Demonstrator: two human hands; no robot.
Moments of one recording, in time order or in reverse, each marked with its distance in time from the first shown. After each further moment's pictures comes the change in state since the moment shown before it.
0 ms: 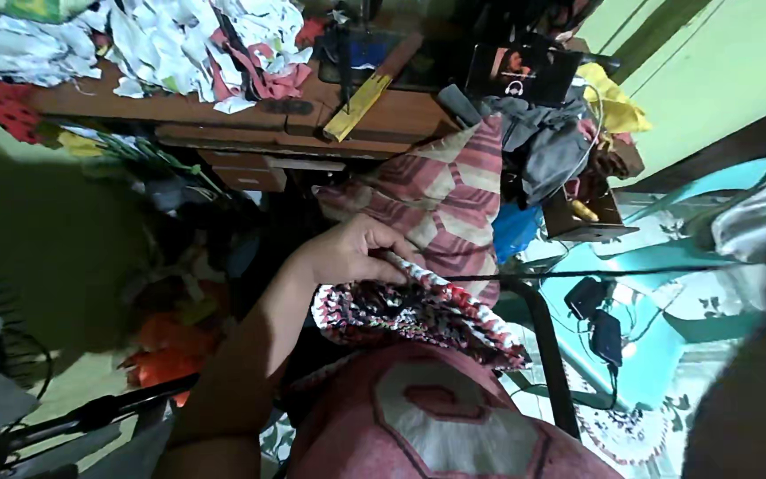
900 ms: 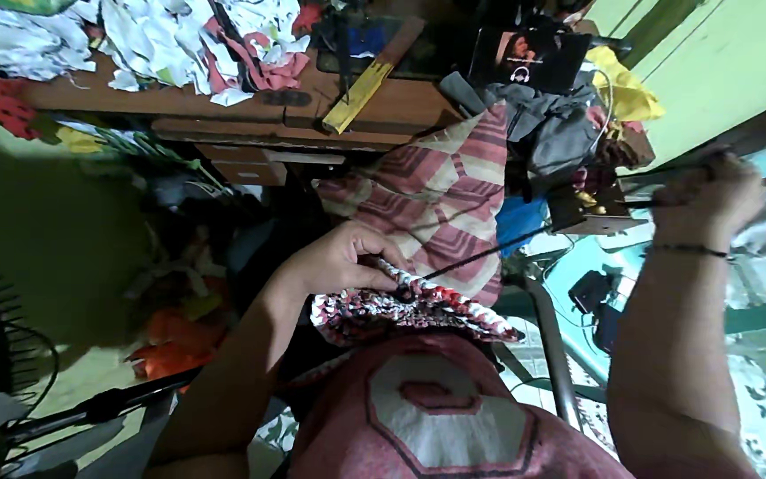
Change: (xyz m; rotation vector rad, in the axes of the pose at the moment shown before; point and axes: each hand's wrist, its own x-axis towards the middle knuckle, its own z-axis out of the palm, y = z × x) left_hand -0.019 -0.005 0.004 0.062 0.027 0.034; right_hand 0.071 0.029 0.100 0.569 0.379 0.372
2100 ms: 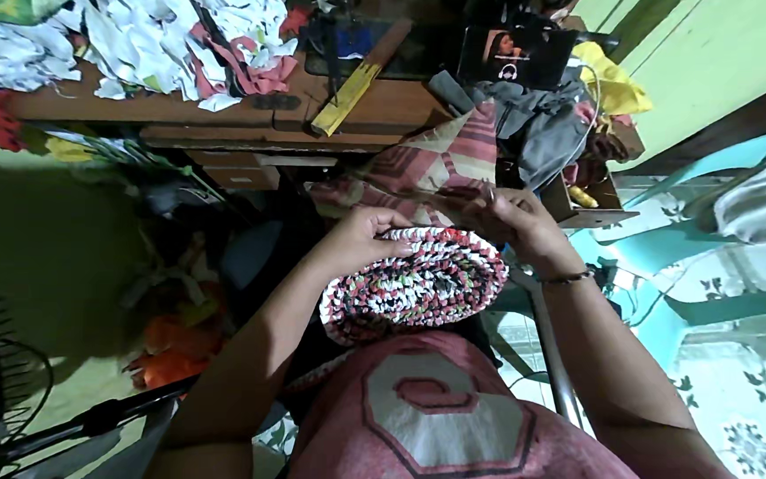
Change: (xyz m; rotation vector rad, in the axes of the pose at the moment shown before) left_hand 0.033 -0.010 0.015 -0.042 0.245 -0.358; right_hand -0.130 0.024 0.077 -0.188 -1.094 0.038
